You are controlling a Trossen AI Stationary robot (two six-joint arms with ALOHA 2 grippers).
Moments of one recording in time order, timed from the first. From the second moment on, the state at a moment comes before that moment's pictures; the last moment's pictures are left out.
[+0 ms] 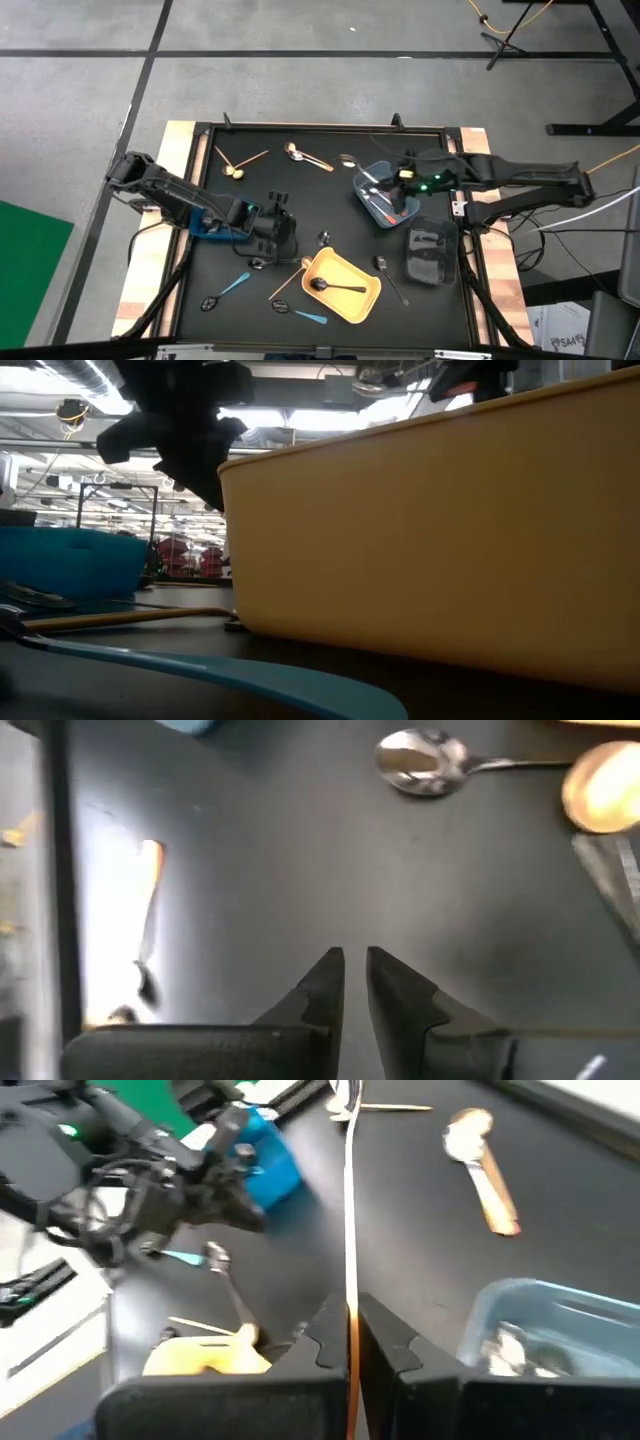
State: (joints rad) left arm -0.26 1.50 0.98 -0.60 -0.45 0.09; right arm -0.01 1.05 1.07 -0.62 0.11 0.59
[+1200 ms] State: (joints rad) left arm -0.22 1.50 0.98 -0.56 -0.42 0.08; right arm -0.01 0.99 0.45 -0.41 0.25 0.71
